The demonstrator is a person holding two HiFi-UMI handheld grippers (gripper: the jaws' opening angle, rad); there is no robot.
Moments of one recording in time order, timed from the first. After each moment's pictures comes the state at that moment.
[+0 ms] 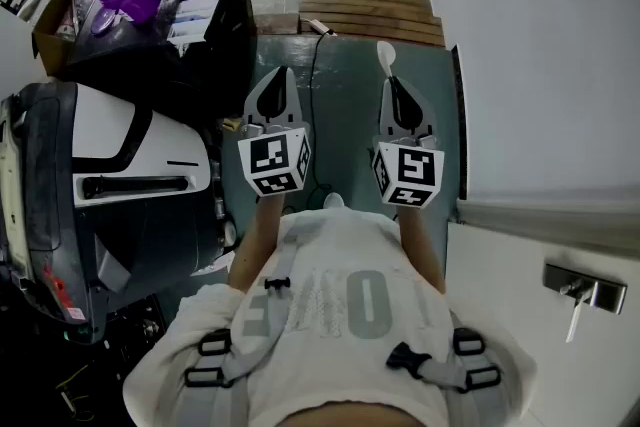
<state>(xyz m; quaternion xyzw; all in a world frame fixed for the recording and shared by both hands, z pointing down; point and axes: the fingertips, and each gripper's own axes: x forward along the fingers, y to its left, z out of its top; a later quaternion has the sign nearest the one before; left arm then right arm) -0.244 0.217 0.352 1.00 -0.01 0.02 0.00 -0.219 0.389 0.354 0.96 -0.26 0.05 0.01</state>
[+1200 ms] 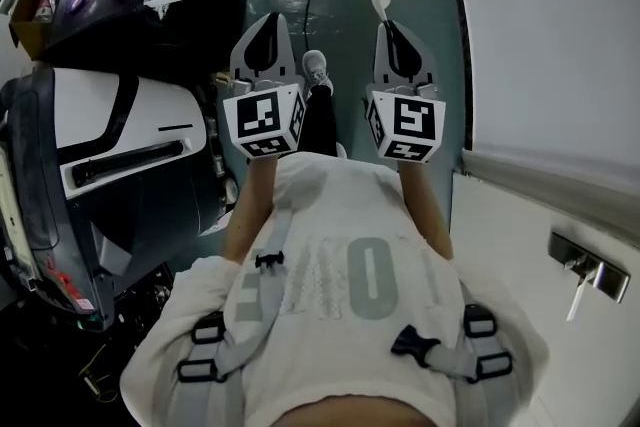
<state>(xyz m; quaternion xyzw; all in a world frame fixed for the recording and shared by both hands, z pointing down) -0.216 0.220 0.358 1.00 0.01 0.02 -0.01 -0.189 0.375 0.378 0.96 -0.26 0.06 0.01</state>
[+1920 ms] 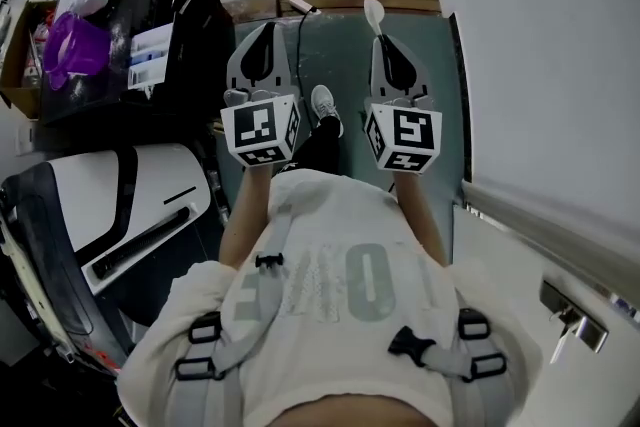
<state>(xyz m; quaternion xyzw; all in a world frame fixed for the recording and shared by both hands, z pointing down) -0.021 0.203 0.360 1.00 0.05 0.02 -0.03 -0.010 0.361 0.390 0.97 -0.24 0.08 -0.02</state>
